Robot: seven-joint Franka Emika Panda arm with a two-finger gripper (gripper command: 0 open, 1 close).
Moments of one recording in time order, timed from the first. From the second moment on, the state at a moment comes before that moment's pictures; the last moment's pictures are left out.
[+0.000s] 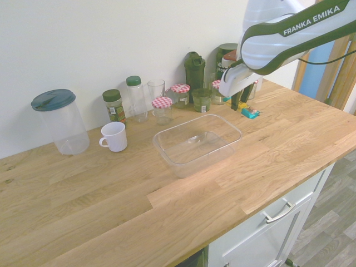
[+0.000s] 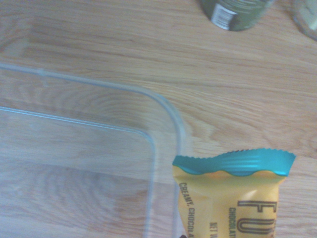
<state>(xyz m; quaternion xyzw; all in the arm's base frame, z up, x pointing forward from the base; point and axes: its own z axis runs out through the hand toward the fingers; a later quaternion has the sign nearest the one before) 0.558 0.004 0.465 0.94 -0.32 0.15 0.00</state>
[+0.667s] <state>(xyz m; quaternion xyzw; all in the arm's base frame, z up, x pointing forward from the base) 0.561 0.066 0.441 0.95 -0.29 0.13 0.01</state>
